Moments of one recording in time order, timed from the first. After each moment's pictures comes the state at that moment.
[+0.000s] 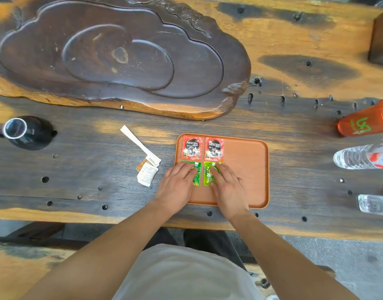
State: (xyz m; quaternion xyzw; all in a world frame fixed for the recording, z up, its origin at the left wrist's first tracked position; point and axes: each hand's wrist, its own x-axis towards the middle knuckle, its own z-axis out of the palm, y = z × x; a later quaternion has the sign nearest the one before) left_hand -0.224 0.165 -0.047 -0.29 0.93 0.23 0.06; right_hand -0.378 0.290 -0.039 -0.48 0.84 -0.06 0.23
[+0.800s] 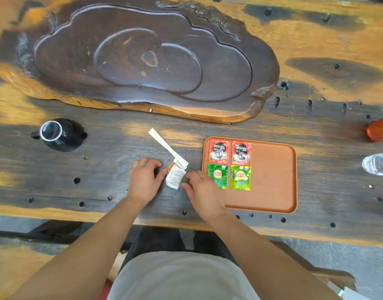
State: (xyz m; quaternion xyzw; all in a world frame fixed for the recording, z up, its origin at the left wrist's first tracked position) left_hand -0.114 0.057 -0.044 -0.53 0.78 0.32 0.02; right_hand -0.266 0.188 -0.009 -0.50 0.79 -0.16 0.32
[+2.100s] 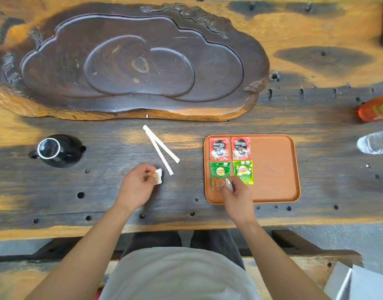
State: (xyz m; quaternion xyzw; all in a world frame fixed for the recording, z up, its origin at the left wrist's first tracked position) left_hand -0.099 0.028 0.010 -0.54 0.69 0.47 0.06; right_hand -0.284 0.239 -0.001 -0.13 0.86 -0.34 0.36
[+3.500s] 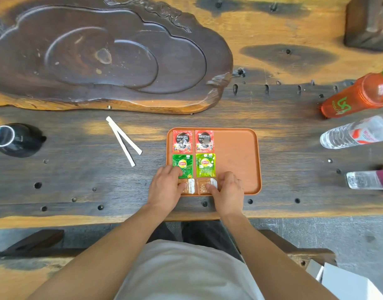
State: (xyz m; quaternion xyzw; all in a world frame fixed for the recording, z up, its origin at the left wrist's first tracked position) left_hand -0.217 0.178 -0.022 -0.41 0.85 0.31 0.06; right_hand -0.351 0.318 -0.031 -0.22 0.92 -0.18 0.27
